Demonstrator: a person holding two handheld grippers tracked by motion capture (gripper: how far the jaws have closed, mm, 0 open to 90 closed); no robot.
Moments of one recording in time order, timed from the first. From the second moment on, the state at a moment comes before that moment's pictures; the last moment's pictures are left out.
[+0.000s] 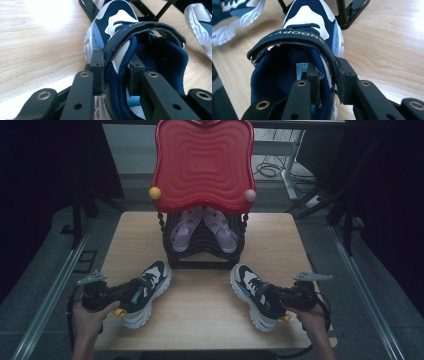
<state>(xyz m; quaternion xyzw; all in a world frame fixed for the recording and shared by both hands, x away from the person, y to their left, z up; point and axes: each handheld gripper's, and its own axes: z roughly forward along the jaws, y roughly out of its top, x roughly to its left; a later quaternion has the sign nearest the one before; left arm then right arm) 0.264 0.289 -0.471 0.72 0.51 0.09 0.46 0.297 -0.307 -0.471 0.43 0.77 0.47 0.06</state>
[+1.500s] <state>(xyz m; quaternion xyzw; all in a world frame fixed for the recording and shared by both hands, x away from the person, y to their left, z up) 0.272 0.325 -0.438 0.61 0.52 0.13 0.59 0.304 -0.330 -0.444 0.48 0.63 0.60 0.12</state>
